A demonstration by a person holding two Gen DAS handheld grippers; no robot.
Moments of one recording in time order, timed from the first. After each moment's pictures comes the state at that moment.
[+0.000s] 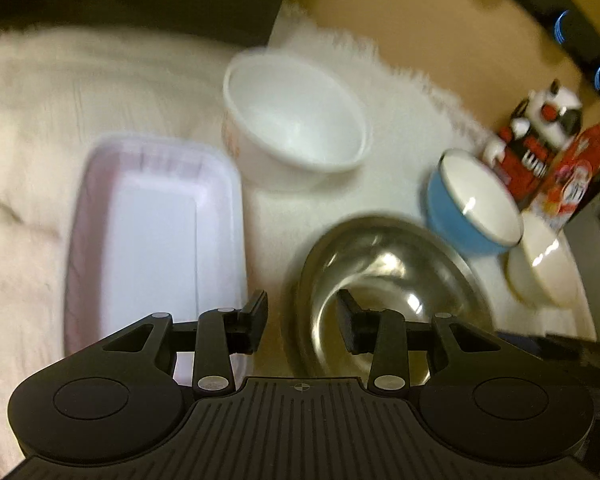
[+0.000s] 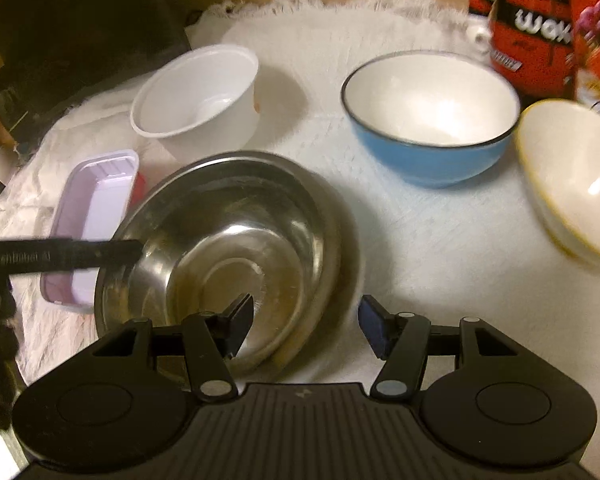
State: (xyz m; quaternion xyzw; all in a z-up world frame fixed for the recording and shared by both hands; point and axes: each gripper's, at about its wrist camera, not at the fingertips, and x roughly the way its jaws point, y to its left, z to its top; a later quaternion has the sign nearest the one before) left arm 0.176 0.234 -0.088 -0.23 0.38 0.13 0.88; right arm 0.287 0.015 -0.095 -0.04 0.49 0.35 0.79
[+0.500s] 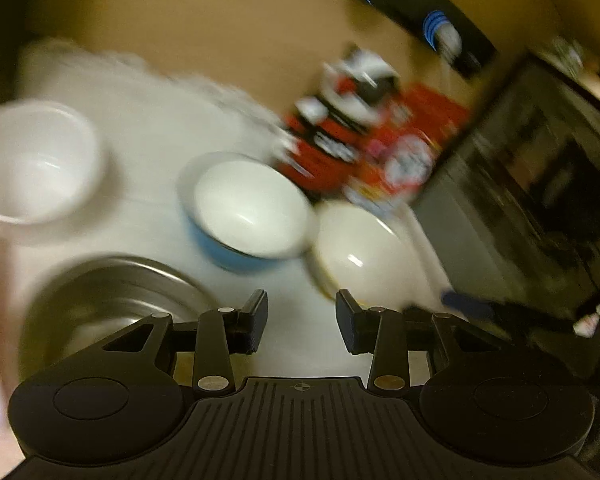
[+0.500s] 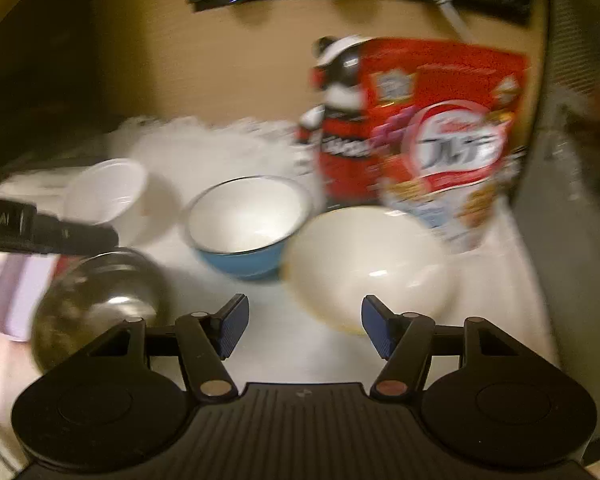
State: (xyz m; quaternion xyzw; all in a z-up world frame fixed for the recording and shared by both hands) left arm 0.269 0.104 -0.049 -0.22 0.37 -0.08 0.90; right arm 0.304 -0.116 -0.029 -0.07 0.36 0.25 0.90
